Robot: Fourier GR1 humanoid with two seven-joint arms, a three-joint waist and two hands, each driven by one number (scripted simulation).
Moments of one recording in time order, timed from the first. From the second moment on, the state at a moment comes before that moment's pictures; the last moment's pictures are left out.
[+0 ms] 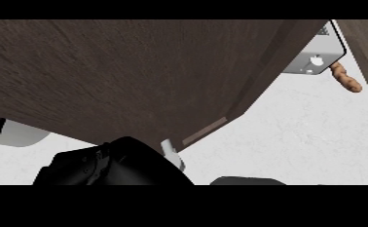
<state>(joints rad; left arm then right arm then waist) 0.41 0.68 -0.03 -1.96 0.86 -0.01 -0.47 -0.84 -0.01 0.75 -1.91 -0.25 -0.40 0.67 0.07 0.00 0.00</state>
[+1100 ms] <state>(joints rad) 0.38 0.75 0.17 -1.92 1.00 -0.12 -0.38 -1.32 0.00 0.50 -0.99 -0.81 0.01 0.39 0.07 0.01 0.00</state>
